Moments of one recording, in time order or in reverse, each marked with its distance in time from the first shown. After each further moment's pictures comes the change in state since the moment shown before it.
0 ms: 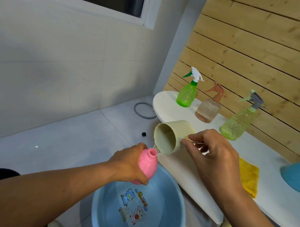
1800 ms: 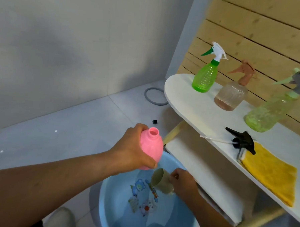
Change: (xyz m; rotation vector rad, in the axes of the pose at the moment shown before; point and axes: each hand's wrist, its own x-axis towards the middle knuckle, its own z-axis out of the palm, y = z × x) left_hand 0.009 -0.002 -0.010 -0.417 0.160 -0.085; right_hand -0.123 0.126 0.214 0.052 -0.795 0.772
